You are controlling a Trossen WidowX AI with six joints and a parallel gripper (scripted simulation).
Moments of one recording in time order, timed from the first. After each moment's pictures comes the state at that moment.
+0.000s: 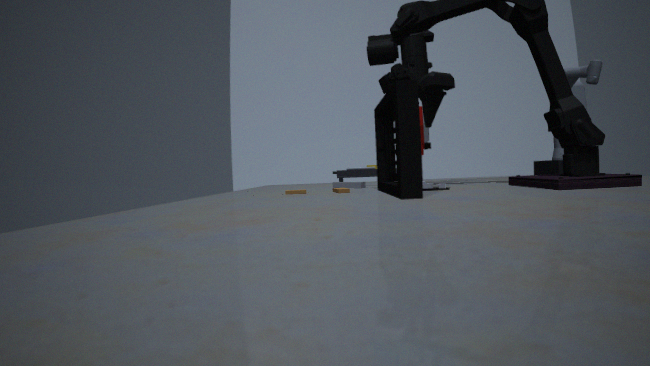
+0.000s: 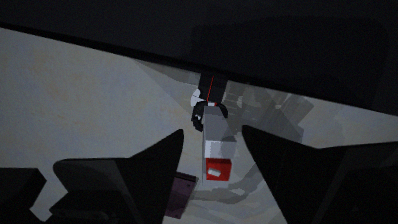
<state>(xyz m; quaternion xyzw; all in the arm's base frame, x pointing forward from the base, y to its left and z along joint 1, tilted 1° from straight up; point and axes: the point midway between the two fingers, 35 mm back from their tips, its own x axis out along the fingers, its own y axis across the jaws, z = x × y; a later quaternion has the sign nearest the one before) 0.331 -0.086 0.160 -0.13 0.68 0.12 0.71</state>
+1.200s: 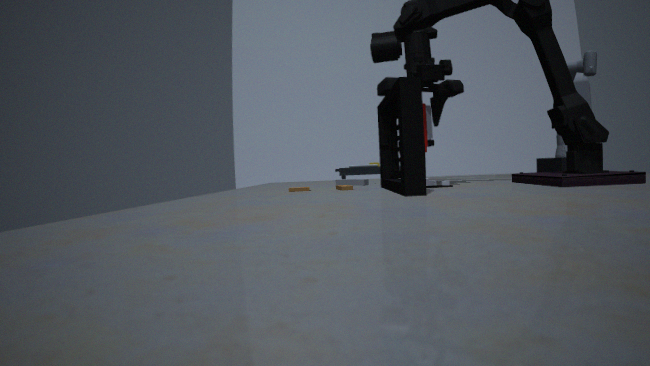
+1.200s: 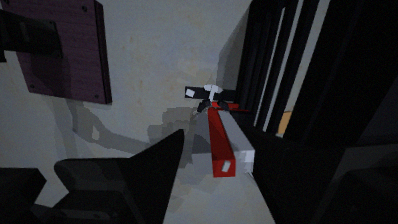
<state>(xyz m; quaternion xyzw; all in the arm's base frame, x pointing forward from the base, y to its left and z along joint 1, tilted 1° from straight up) 0.329 -0.088 0.160 -0.56 0.44 0.54 0.45</state>
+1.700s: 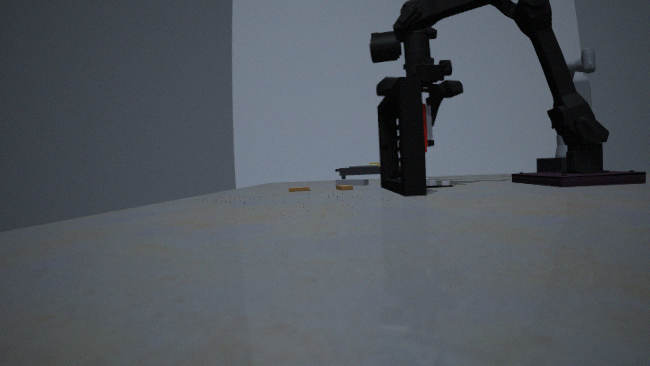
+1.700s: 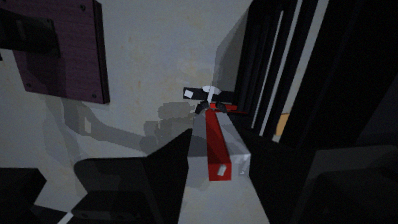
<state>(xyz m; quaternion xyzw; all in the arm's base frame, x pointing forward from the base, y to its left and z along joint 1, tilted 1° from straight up) 0.331 -0.086 0.160 -0.57 0.43 0.54 0.45</state>
